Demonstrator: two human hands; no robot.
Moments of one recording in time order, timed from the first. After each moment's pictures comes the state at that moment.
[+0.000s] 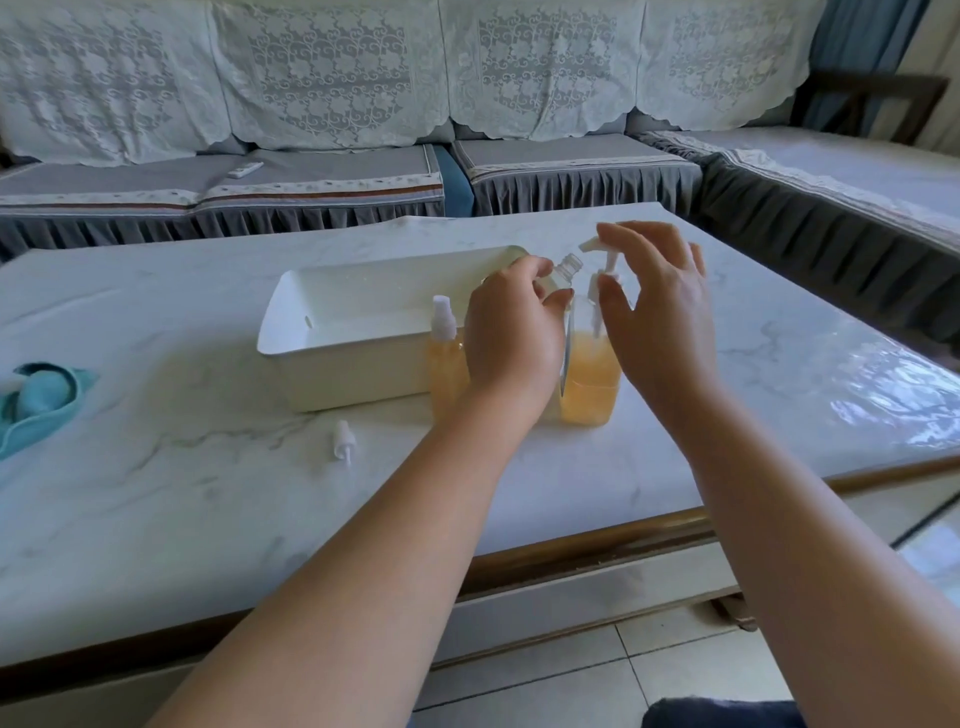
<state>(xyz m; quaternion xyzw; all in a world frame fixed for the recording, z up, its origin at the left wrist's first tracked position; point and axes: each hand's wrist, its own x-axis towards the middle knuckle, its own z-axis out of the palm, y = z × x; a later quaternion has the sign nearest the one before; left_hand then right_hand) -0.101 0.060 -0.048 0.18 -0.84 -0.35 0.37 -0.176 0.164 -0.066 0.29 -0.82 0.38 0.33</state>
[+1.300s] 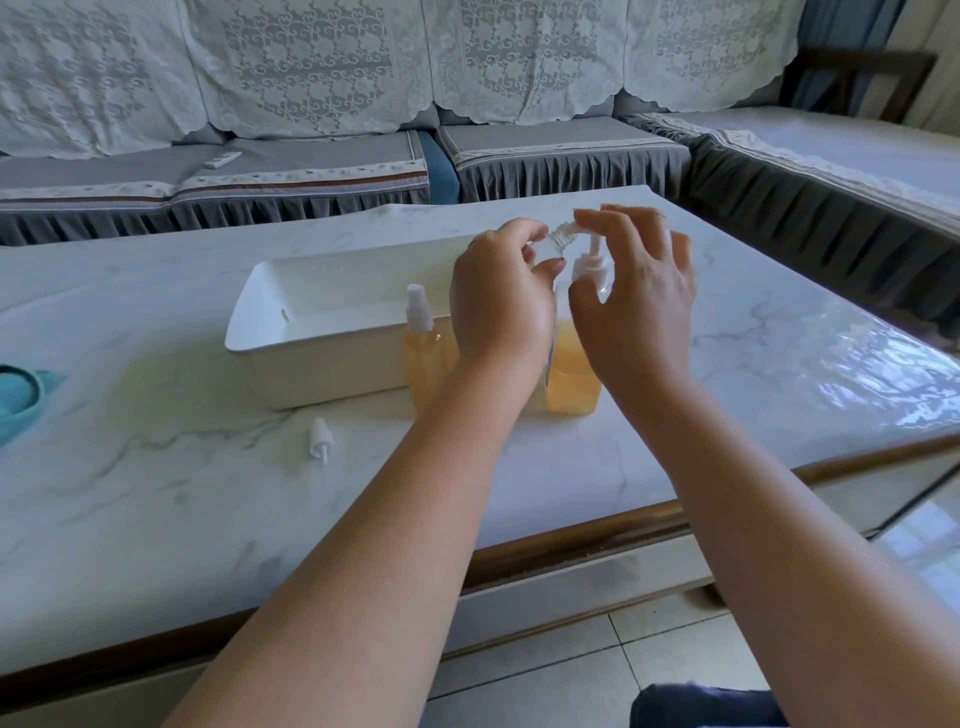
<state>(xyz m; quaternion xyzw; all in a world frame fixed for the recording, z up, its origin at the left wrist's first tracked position) -0.125 0.062 -0.047 0.16 -0.83 -0.34 0.41 -0.165 0.156 -0.069 0.23 -0.84 0.38 0.33</state>
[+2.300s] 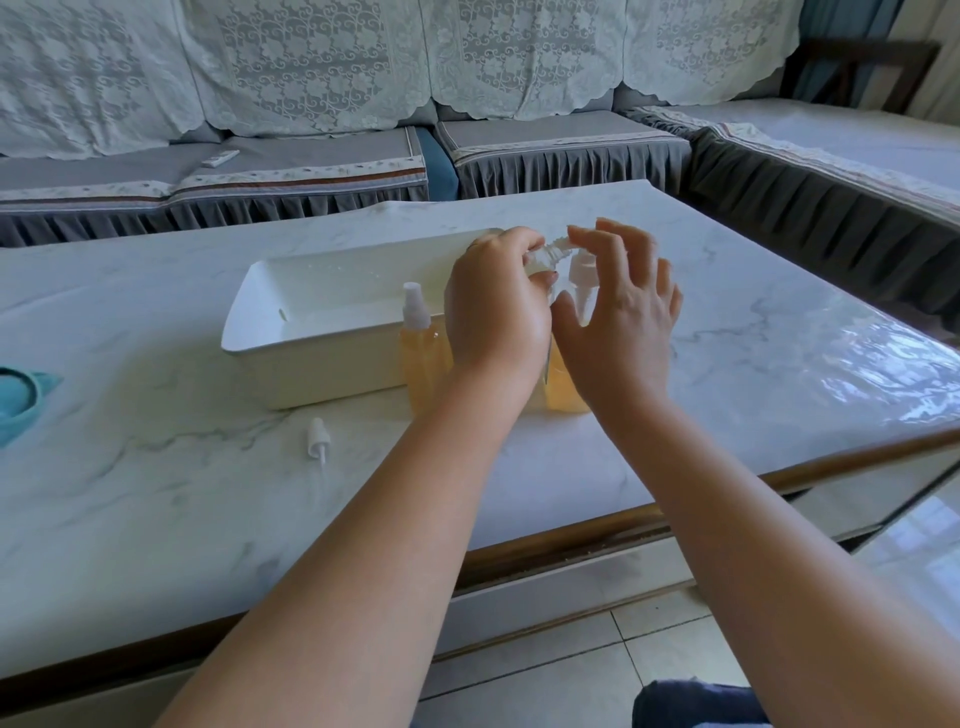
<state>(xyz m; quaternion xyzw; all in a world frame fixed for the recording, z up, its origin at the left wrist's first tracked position) -0.125 0.058 -0.056 0.15 -0.85 -0.29 0.40 -0.165 0.149 -0.093 0.22 -0.84 0.37 0.32</state>
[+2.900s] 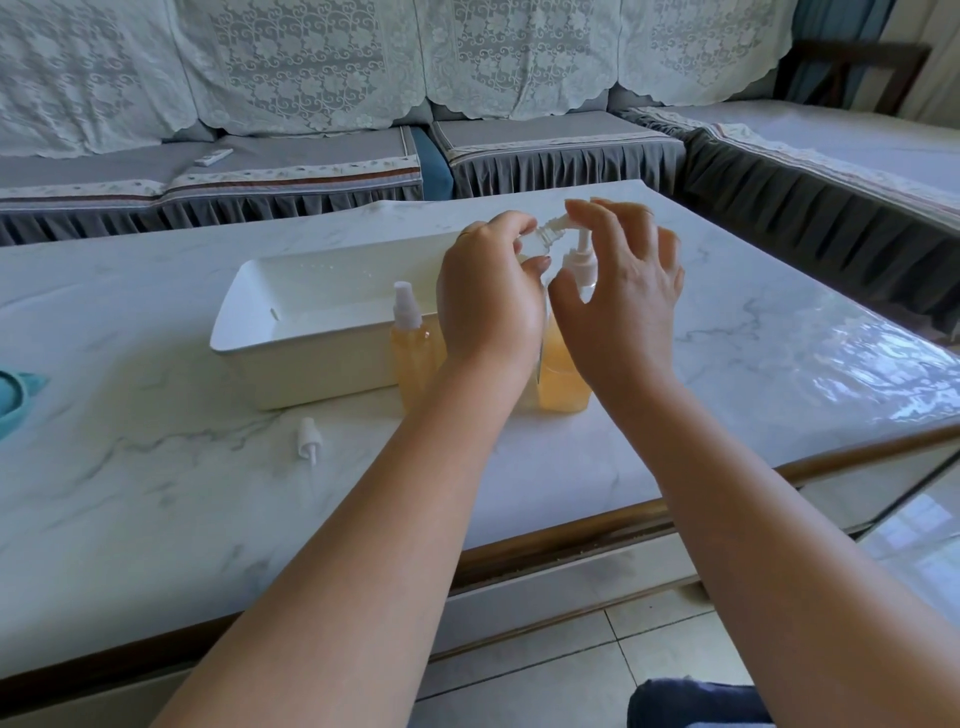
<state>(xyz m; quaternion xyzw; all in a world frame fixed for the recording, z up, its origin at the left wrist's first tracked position) -0.128 0.061 -0.049 0.17 -0.84 -0.30 0.41 -0.167 0.153 -0.074 0.23 -0.83 0.38 0.34</state>
